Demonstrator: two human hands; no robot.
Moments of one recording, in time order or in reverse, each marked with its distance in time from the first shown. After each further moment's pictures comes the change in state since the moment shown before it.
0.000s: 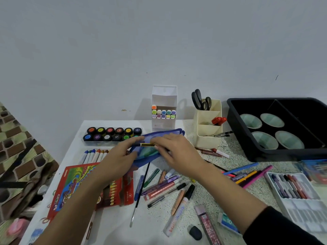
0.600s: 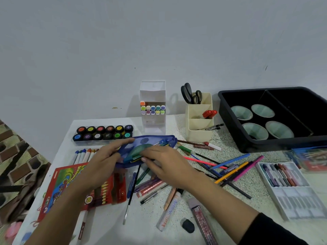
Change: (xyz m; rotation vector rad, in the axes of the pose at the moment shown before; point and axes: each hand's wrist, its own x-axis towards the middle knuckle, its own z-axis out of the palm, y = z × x) left_hand -0.011 -0.009 -0.003 -0.075 -0.021 0.060; right_hand -0.029 -0.017 0.012 0.129 0.004 -0.004
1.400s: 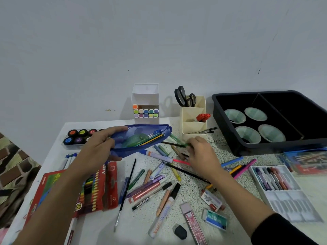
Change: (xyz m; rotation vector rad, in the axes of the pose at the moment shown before) left_hand 0.024 0.042 0.004 -0.060 0.123 -0.025; right_hand -0.047 0.099 -0.034 -0.229 0.148 0.560
